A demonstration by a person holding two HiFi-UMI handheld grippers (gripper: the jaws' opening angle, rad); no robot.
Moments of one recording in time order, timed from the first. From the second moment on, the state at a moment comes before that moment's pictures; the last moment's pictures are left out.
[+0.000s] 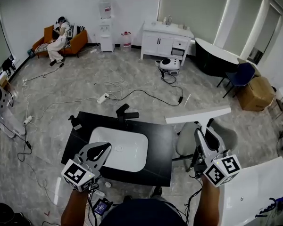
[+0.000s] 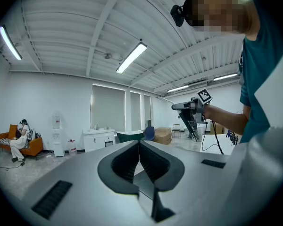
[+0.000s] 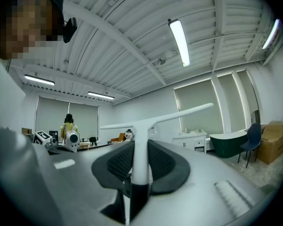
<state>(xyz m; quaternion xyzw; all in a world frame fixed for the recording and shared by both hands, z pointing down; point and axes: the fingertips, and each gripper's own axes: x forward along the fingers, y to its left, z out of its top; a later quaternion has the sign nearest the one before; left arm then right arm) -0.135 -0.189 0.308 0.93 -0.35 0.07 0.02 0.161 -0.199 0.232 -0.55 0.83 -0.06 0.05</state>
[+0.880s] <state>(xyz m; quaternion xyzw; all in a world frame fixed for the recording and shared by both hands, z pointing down) -0.137 -0.176 0.317 0.93 -0.35 0.08 0.03 0.164 -0.186 0.234 -0.55 0.83 -0.06 0.04</state>
